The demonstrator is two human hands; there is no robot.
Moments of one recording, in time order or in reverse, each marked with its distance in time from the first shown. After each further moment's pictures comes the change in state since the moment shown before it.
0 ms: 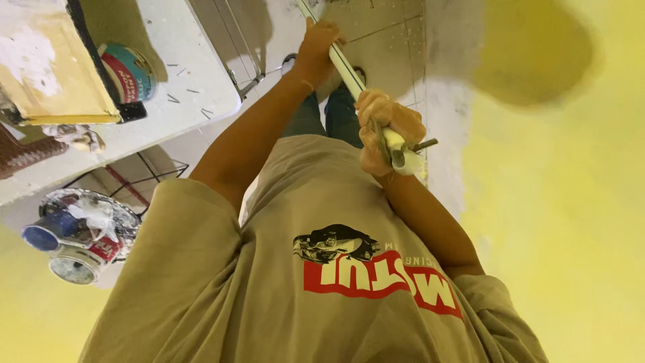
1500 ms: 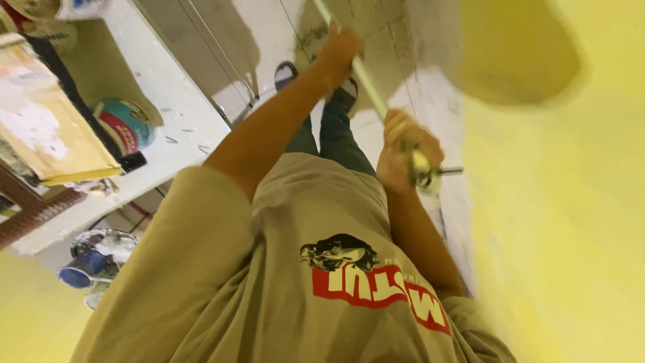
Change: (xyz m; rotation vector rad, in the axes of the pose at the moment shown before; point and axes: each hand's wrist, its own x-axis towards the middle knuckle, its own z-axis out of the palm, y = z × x) left_hand 0.066 -0.053 0.144 0.200 -0.481 0.222; right_hand 0.011 0.036 -0.076 -0.005 0.357 -0.033
